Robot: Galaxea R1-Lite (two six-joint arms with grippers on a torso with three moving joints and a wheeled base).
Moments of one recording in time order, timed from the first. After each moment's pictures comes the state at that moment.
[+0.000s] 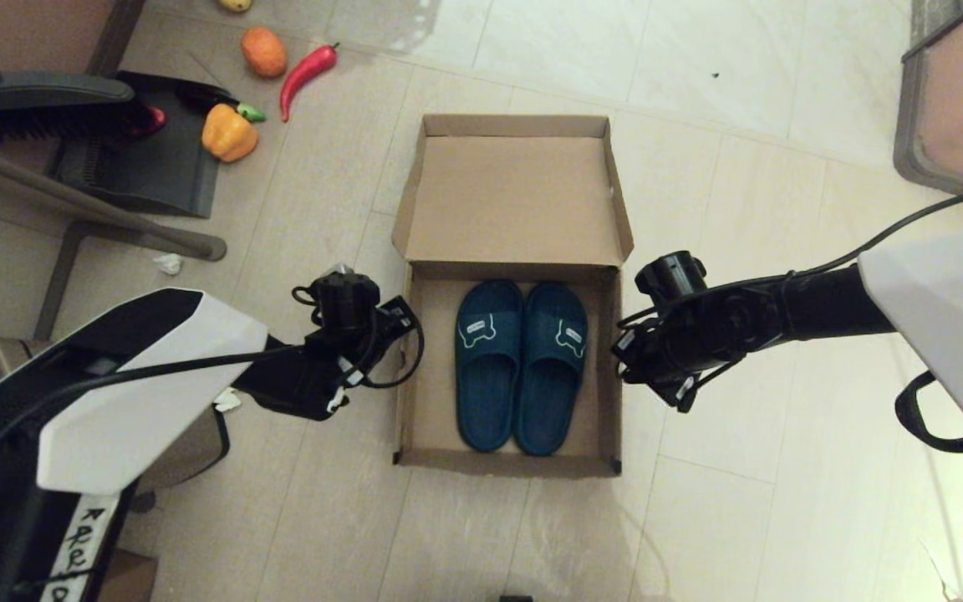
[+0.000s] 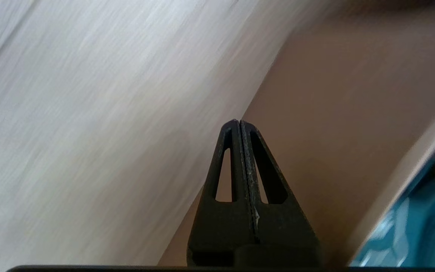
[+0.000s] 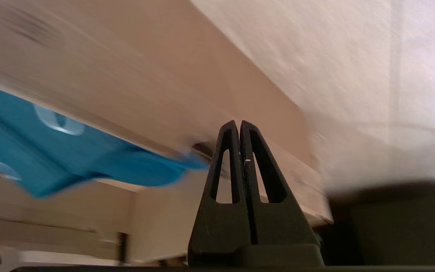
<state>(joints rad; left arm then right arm) -0.35 2.39 -1.45 -0.78 0.22 -0.55 0.33 2.22 -1.62 0.24 -0.05 1.06</state>
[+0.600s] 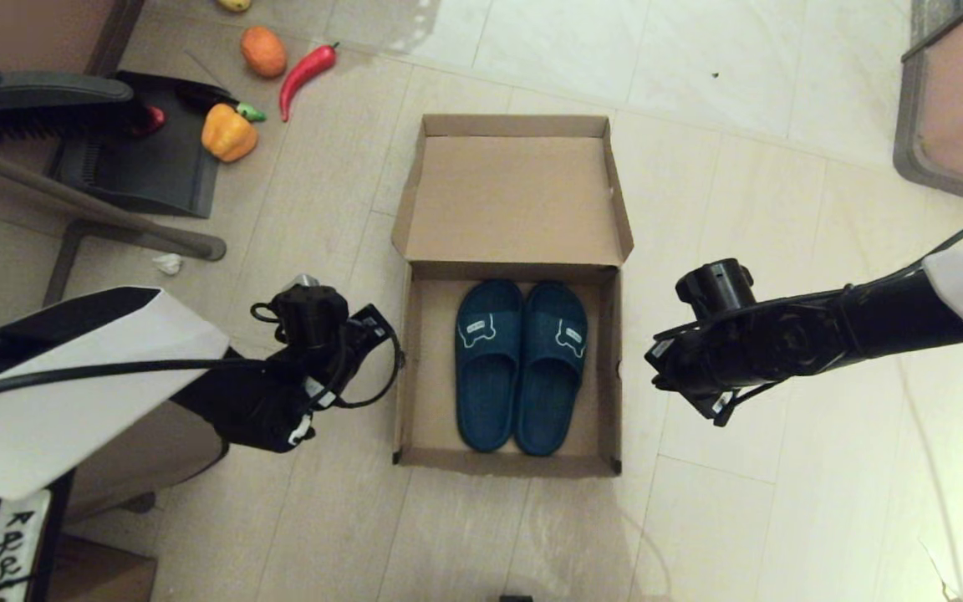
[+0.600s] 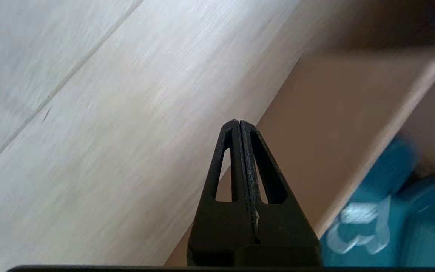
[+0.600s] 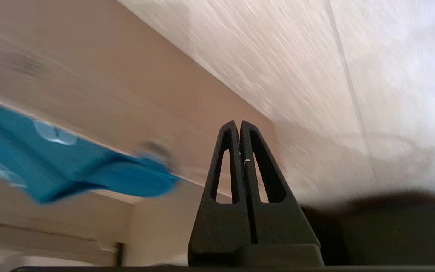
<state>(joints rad) -0.32 2.27 -1.19 -0.98 0.26 -0.57 0.27 2.09 -1.38 0.06 -0.08 1.05</state>
